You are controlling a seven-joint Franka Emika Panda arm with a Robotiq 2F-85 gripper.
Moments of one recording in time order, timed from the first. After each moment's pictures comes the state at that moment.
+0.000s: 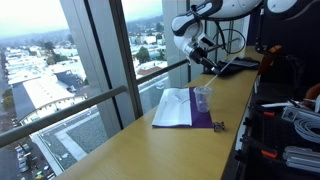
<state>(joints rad) -0.20 1.05 0.00 -0.84 0.19 0.85 -0.24</state>
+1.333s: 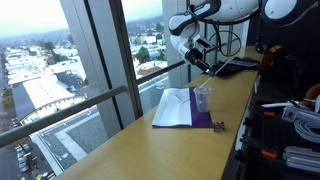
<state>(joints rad) -0.19 1.11 0.04 -0.74 0.21 0.85 -0.17</state>
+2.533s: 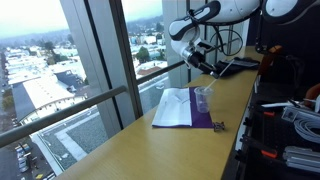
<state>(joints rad) -0.18 1.09 0.04 -0.82 0.15 0.85 -0.13</state>
